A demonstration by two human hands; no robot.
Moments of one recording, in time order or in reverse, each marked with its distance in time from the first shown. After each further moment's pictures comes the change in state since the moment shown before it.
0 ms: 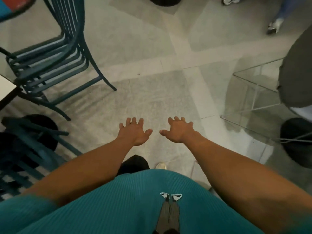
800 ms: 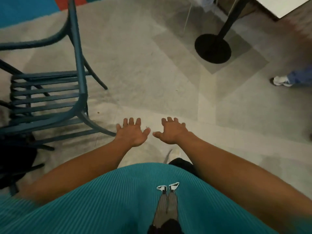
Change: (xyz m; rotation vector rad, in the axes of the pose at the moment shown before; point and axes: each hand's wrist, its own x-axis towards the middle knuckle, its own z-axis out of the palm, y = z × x) left_hand 0.396 -0.025 -0.380 -0.306 0.113 -0.317; right_hand 0.450 -0.063 -0.424 -0.344 -0.025 -0.346
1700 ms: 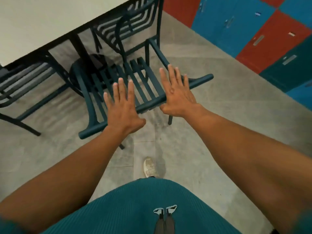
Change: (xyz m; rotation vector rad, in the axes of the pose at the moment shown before) left_hand 0.175 -0.105 -0.237 -0.520 0.698 -1.202; right_hand 0.337 -0.266 -0.354 -0.679 0.326 -1.464
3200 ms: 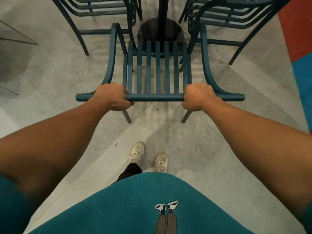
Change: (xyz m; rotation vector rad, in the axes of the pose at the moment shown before) left_hand 0.005 0.047 0.017 -0.051 -0.388 -0.632; right_hand 0.117 0.102 0.001 -0.324 -0.383 -0.594
